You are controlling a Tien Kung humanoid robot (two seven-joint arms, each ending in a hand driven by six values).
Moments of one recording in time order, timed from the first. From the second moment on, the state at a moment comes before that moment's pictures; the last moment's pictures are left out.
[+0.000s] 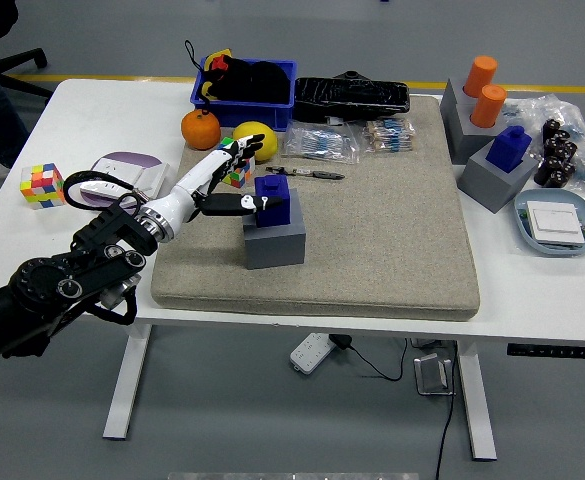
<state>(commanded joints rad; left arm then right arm) -0.86 0.25 -0.24 -0.79 0.66 0.17 -0.41 0.10 -0.31 0.86 0.29 -0.73 0.18 -0.23</state>
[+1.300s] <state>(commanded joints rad) -0.77 0.45 -0.50 -0.70 0.68 0.21 -0.37 0.10 -0.31 0.87 0.29 -0.74 0.17 -0.23</state>
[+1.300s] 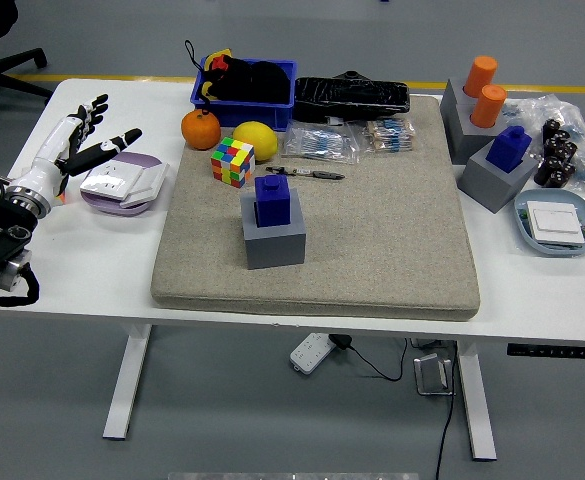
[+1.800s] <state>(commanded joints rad) -0.77 0.46 -0.54 -0.70 0.69 0.22 -0.37 0.11 -0.31 0.87 0.29 -0.74 0.16 -0.23</state>
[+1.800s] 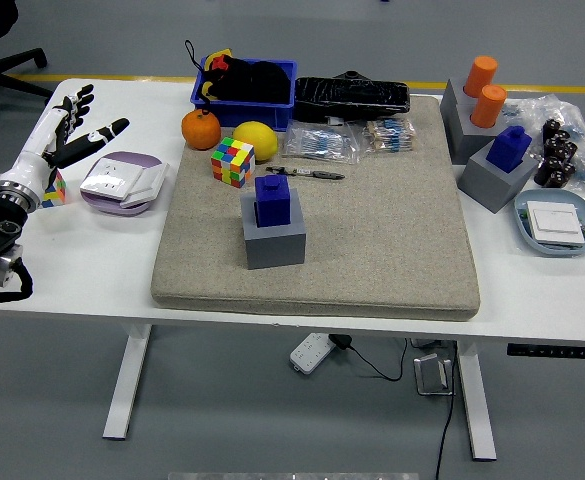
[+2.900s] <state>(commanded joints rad) -0.78 0.45 -0.54 -0.72 0.70 0.21 -0.36 0.10 -0.31 0.90 0.29 -0.74 0.16 -0.23</state>
